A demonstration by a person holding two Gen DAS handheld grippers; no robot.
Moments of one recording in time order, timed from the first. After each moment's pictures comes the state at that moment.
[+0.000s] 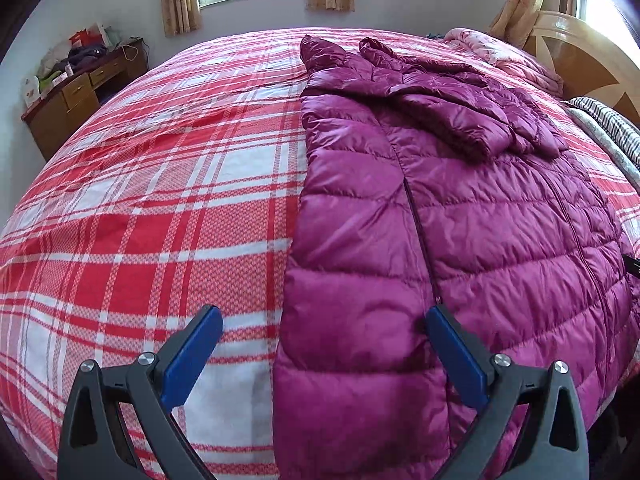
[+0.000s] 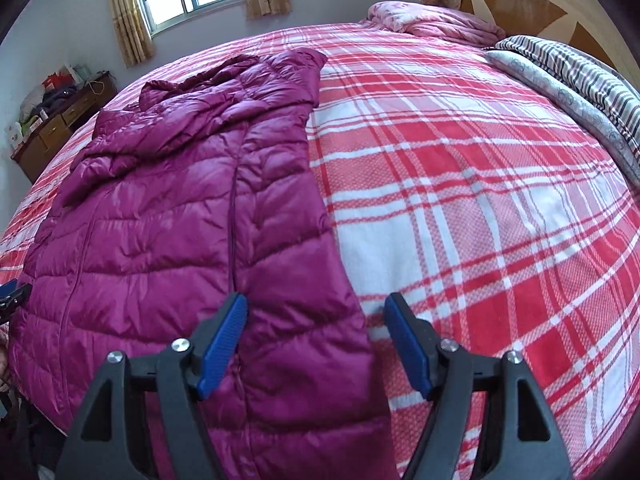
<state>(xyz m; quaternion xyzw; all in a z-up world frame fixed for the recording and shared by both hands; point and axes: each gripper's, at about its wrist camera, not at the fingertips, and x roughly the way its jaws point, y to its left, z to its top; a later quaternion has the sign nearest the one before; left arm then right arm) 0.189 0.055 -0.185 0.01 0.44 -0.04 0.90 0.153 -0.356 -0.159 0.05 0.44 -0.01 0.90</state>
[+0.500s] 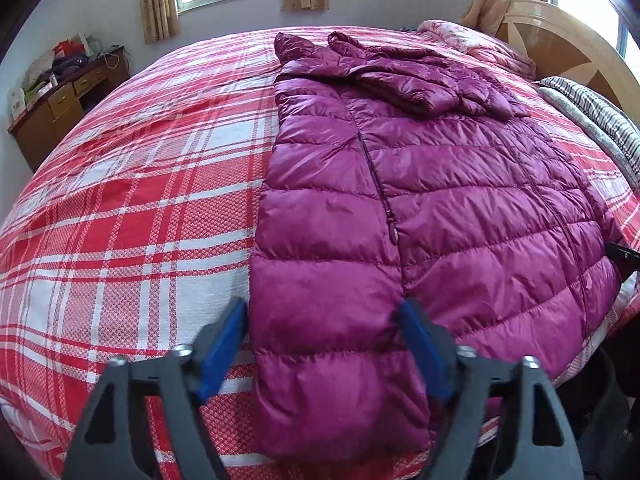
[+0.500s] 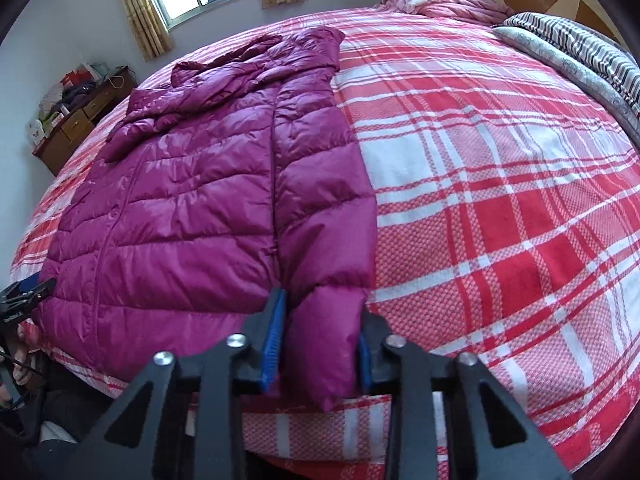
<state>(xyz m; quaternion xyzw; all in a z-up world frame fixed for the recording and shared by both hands) 0.135 0.047 -0.184 0.03 0.44 -0.09 0.90 0.108 -0.348 -0.166 0.09 0.45 0.05 0.89</state>
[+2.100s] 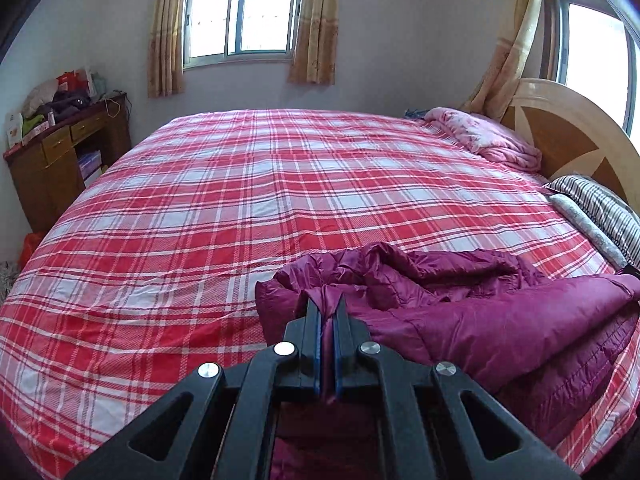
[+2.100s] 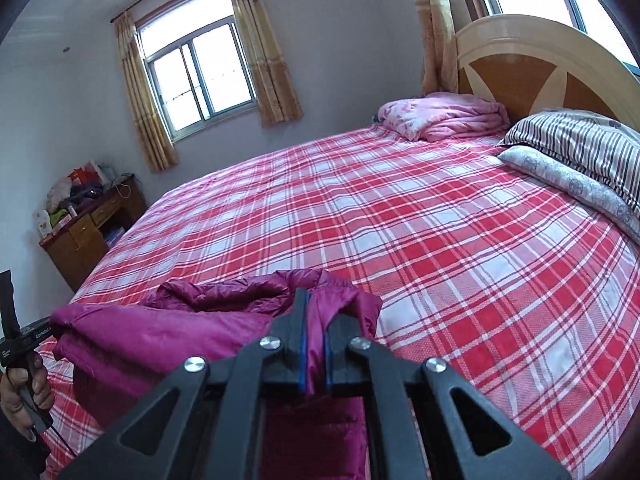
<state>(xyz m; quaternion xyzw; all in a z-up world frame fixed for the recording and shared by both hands) 0.336 0.065 -0.070 -0.02 0.33 -0.09 0.94 0.239 -0.328 -0.031 0.12 0.27 0.00 0.96</state>
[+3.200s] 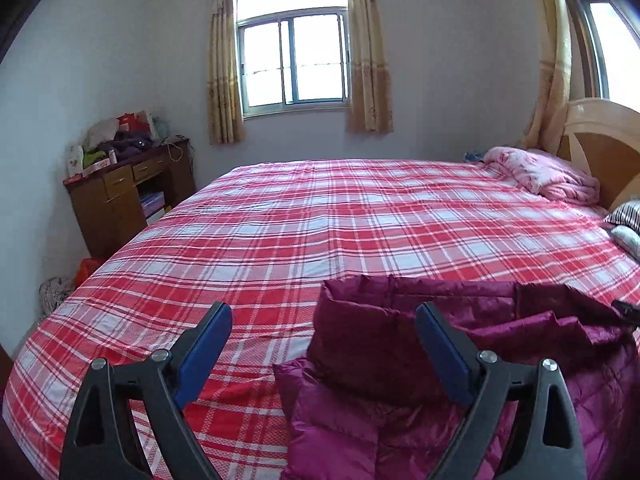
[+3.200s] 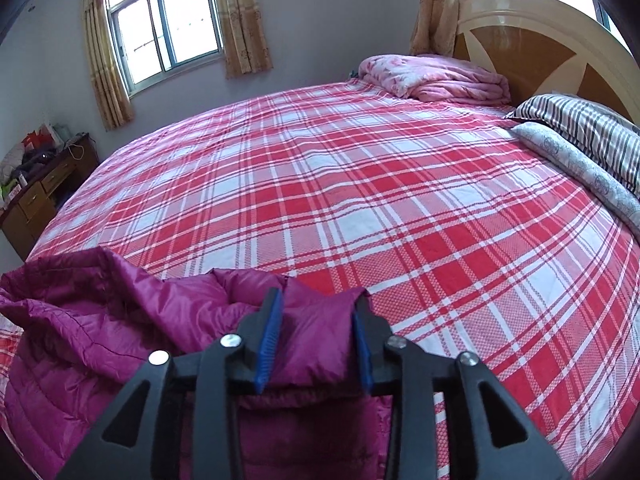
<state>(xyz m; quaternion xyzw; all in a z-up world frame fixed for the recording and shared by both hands) 0.352 0.032 -0.059 0.02 0.23 0.04 0.97 0.351 -0.315 -0.078 0.09 0.34 -0.06 0.94</state>
